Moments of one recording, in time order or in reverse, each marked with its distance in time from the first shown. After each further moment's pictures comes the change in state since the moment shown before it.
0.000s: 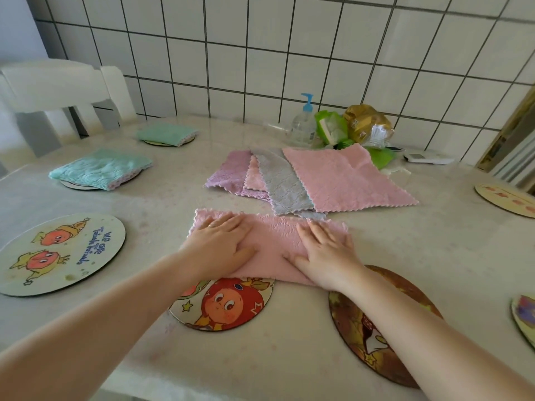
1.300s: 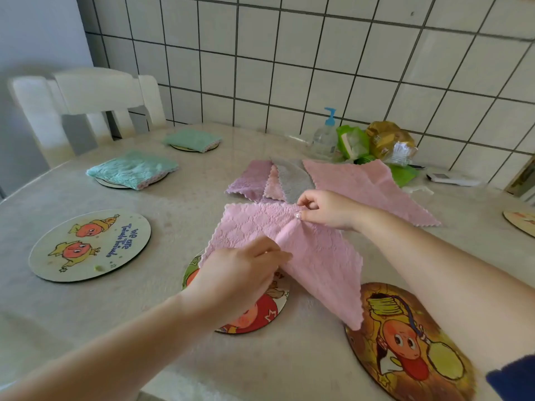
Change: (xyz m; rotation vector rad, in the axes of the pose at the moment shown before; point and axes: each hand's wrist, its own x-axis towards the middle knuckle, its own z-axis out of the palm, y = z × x) left_hand -0.061 0.034 -0.011 -0.201 0.667 0.272; right_hand 0.055 -0.011 -0.087 0.500 0.022 -0.289
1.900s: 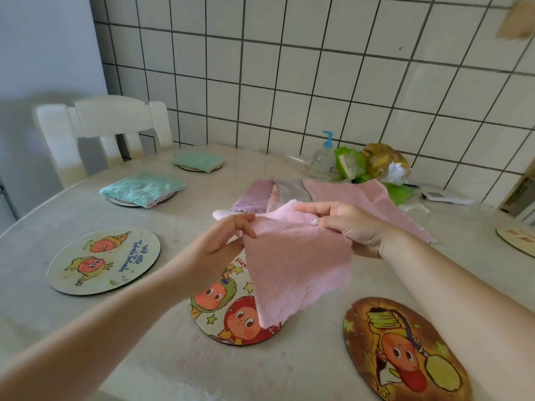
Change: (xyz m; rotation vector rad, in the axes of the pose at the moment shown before) left_hand 0.011 -0.020 -0.054 -0.773 -0.050 -0.470; right_hand -0.040 -0.010 -0.019 0.770 -0.195 0.022
